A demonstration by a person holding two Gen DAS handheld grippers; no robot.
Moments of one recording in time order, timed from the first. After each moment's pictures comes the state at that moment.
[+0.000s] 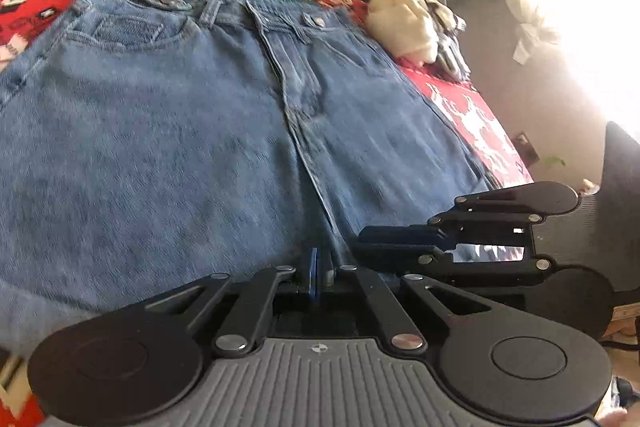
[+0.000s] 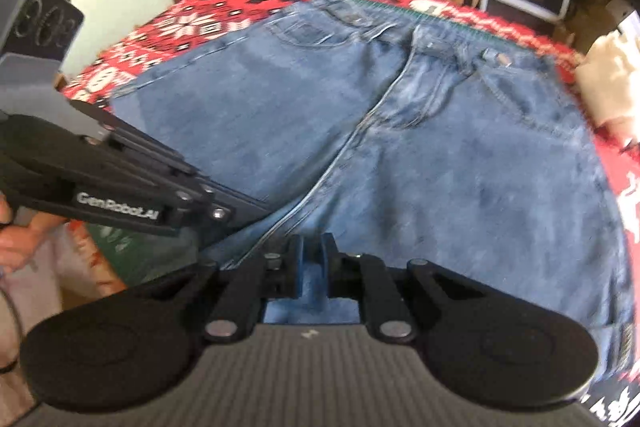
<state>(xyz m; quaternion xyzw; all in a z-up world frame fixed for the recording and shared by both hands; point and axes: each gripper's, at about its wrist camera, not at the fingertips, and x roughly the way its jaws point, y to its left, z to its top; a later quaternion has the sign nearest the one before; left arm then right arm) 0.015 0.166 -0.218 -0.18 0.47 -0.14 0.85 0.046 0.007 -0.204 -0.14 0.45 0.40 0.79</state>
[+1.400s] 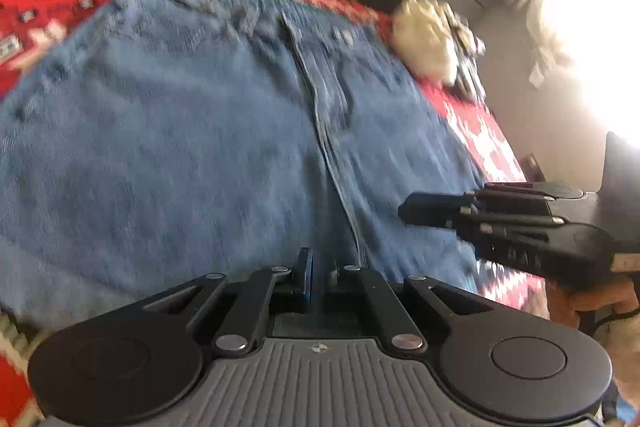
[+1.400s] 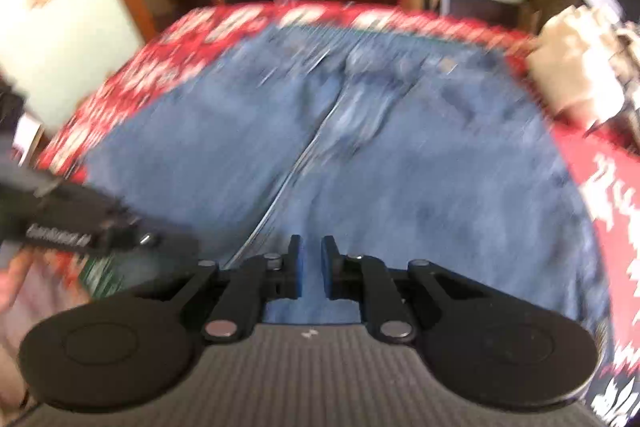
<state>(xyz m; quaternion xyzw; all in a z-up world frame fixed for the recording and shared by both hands) 0.023 0.190 -0.205 -0.22 0.46 -0.09 0.86 0.097 -0.014 -0.190 -0.07 0.43 0.33 0.84</state>
